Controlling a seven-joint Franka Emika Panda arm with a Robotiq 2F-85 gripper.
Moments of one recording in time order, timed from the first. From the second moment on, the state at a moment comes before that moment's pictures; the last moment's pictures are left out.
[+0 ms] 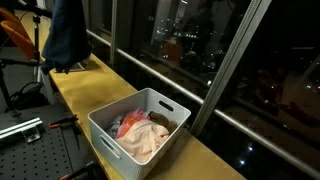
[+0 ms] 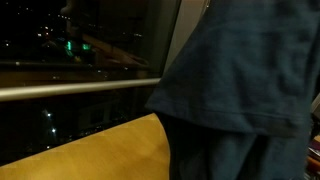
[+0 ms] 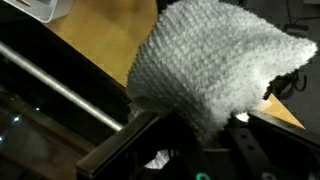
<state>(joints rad) 0.38 0.11 0.42 -1.13 -0.08 1.37 -0.09</state>
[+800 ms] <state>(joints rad) 0.14 0.13 0.32 -1.27 0.11 1.53 -0.30</state>
